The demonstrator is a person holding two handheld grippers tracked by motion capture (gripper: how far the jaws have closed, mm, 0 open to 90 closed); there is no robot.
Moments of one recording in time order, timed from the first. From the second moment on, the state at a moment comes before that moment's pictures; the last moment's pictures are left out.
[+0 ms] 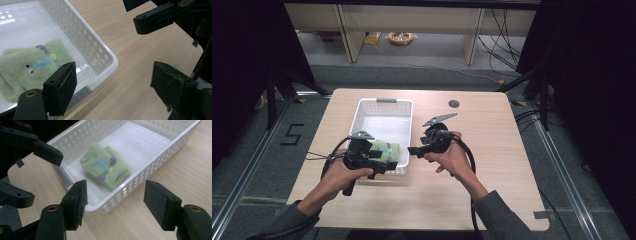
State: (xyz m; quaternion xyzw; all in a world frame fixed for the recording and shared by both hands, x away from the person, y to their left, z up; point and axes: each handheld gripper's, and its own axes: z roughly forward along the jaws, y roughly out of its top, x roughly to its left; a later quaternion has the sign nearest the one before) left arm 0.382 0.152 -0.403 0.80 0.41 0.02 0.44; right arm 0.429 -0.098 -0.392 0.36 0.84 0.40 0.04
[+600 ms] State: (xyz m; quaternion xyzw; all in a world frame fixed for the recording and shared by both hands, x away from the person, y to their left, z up) left arm 0.370 0.145 -0.404 0.80 0.40 0.01 0.45; right arm 0.414 -0.126 -0.391 0.36 0.83 0.42 0.05
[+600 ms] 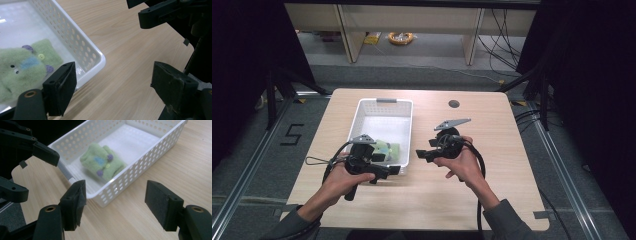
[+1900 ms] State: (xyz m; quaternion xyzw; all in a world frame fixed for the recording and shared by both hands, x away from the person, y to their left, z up) left arm 0.333 0.115 -0.426 0.81 0.36 0.01 0.47; right arm 0.371 -0.179 -0.415 0.39 0.80 0.45 0.03
